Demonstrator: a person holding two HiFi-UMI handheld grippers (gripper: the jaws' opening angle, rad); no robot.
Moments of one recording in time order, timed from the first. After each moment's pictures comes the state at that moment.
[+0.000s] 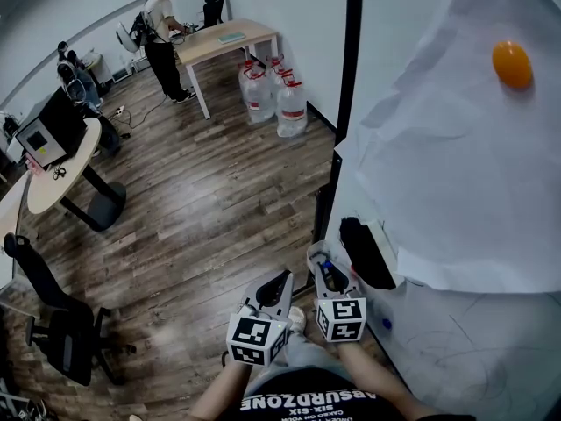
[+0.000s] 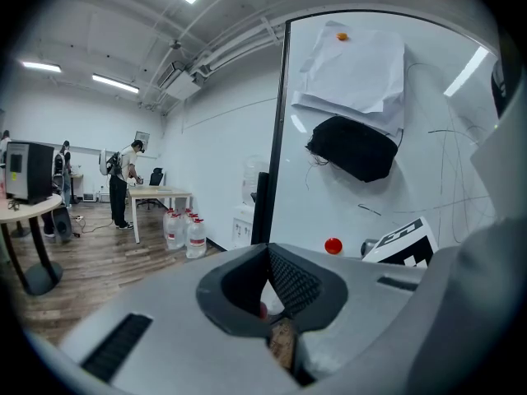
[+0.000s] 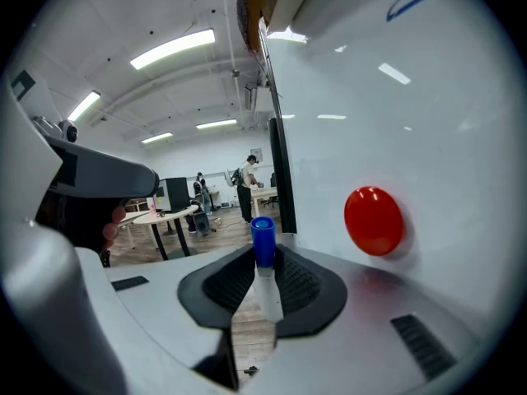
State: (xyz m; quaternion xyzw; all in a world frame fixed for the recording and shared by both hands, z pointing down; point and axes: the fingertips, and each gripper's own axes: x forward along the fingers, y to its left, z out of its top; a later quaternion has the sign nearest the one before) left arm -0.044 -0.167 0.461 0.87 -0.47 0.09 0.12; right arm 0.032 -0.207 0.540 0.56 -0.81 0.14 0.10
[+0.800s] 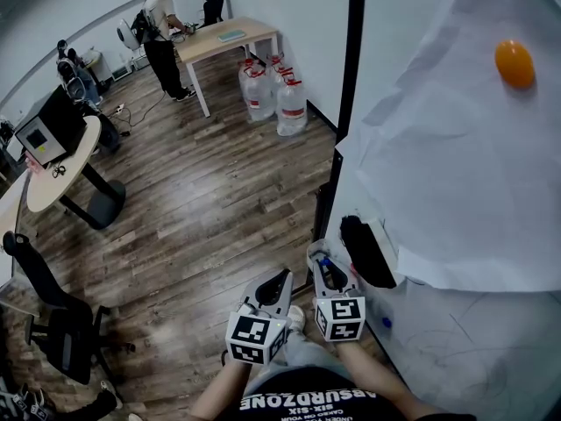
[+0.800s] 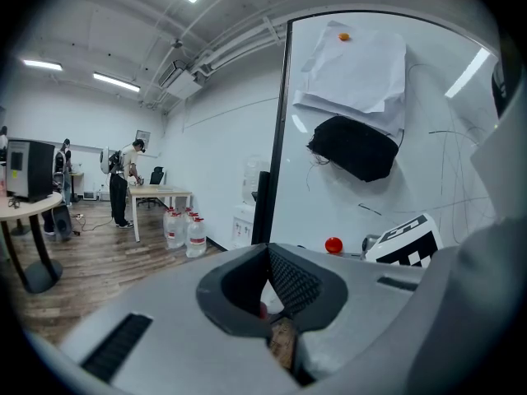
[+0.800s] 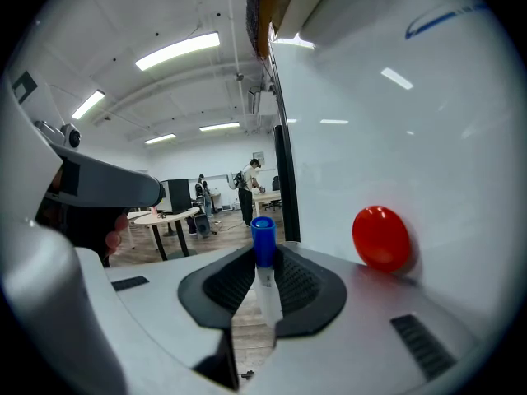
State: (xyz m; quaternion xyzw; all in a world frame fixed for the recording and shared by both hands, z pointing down) left arm -0.044 -0.167 0.463 0.87 -0.47 0.09 0.13; right arm 0.028 -0.207 0.531 0.56 -0.81 0.13 0.09
